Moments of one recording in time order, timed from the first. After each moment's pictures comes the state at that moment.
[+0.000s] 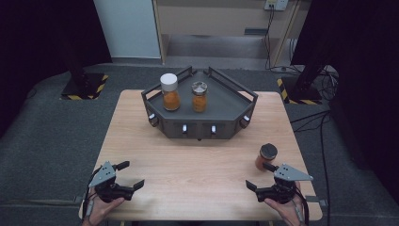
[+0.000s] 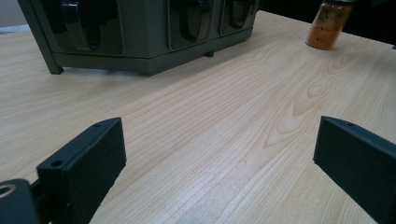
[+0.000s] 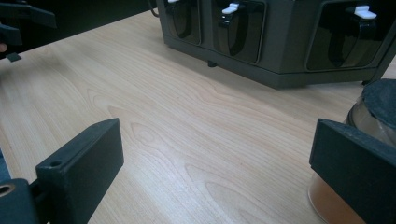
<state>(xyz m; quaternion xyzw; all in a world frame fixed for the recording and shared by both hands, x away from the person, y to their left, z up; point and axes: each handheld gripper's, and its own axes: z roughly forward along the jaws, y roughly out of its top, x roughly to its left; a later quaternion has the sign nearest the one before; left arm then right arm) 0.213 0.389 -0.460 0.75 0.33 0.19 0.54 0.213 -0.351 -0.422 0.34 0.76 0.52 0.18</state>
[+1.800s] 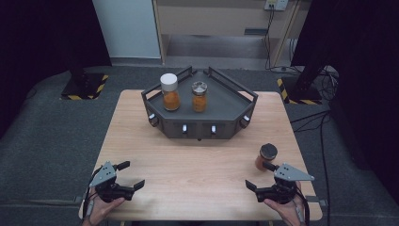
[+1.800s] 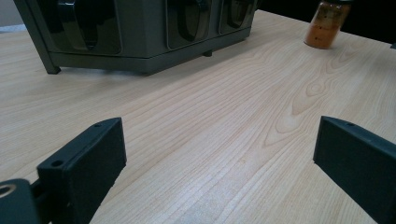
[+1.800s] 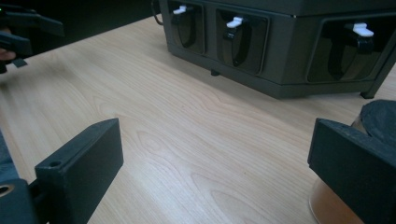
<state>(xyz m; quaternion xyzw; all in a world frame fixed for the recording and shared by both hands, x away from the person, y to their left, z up) 0.214 0.389 -0.461 0.75 0.33 0.18 0.54 0.207 -0.347 -0.409 0.33 0.76 0.52 0.19</state>
